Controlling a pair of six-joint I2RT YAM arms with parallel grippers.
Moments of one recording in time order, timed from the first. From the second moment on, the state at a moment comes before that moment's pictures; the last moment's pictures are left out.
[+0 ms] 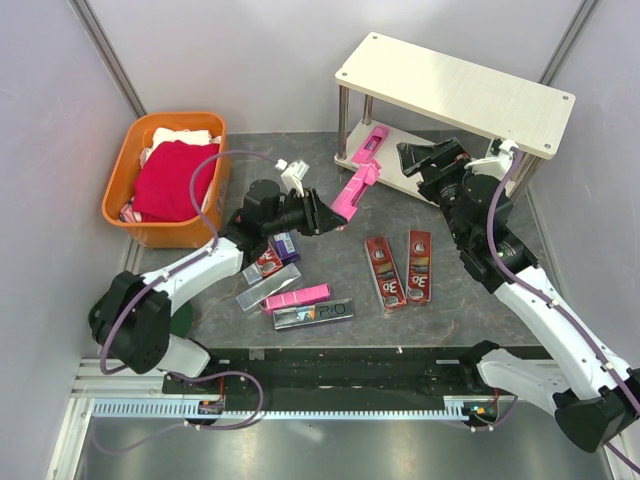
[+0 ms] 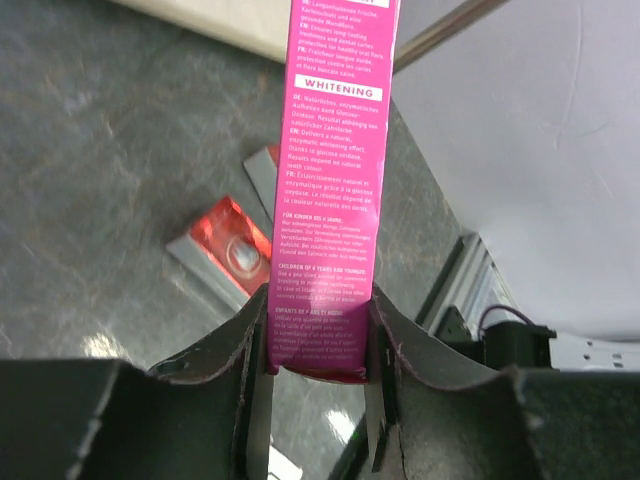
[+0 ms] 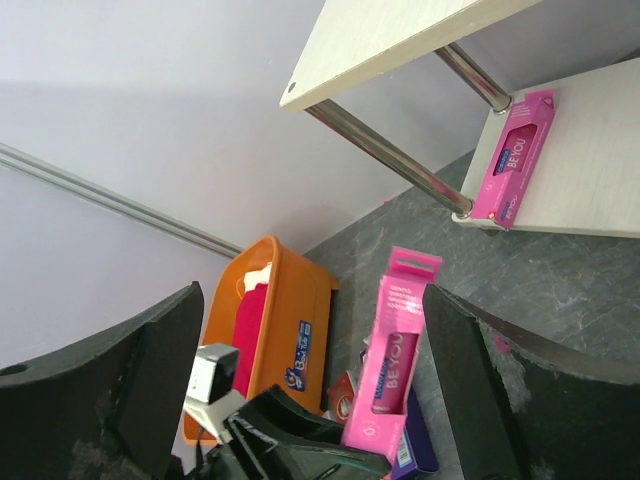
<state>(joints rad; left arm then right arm) -0.57 1.42 0.93 0.25 0.45 -0.65 0.50 1.01 1.05 -0.02 0.34 0.92</state>
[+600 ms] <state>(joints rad) -0.53 1.74 1.03 0.43 0.70 -0.85 0.50 1.00 1.04 -0.06 0.34 0.81</state>
